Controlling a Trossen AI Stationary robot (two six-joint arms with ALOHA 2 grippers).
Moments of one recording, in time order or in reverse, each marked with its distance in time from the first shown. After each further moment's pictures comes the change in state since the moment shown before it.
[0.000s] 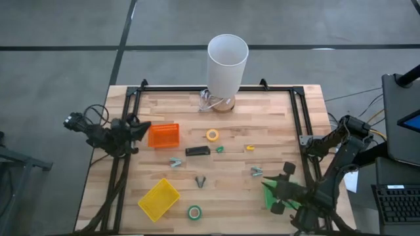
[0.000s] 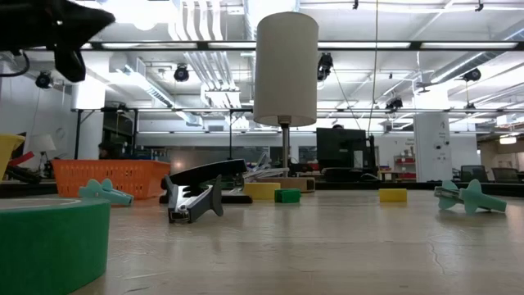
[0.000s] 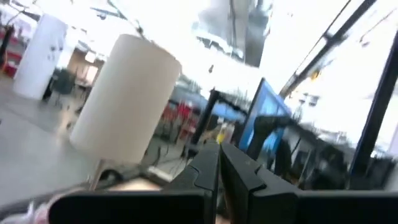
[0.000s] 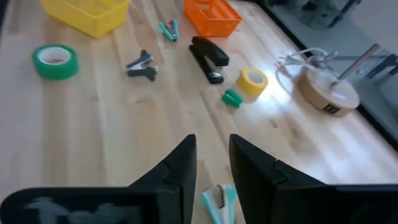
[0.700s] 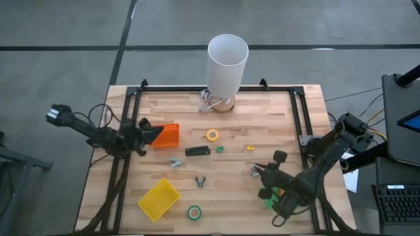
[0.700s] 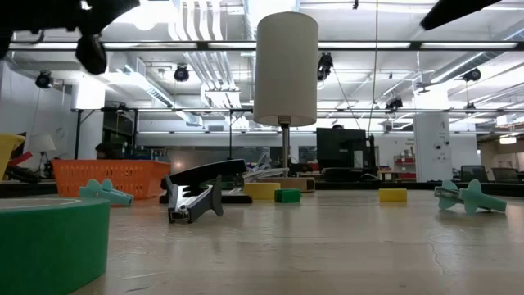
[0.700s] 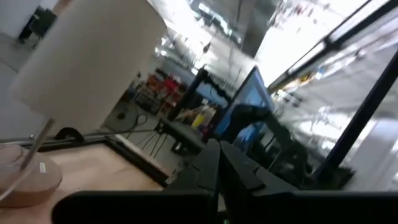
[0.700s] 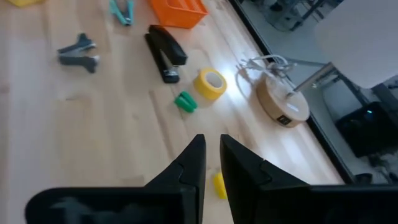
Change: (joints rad) left arm 0.081 0.555 0.146 0.215 0.090 -0.380; right arm -0.194 -0.007 -0.003 0.004 0.000 -0.246
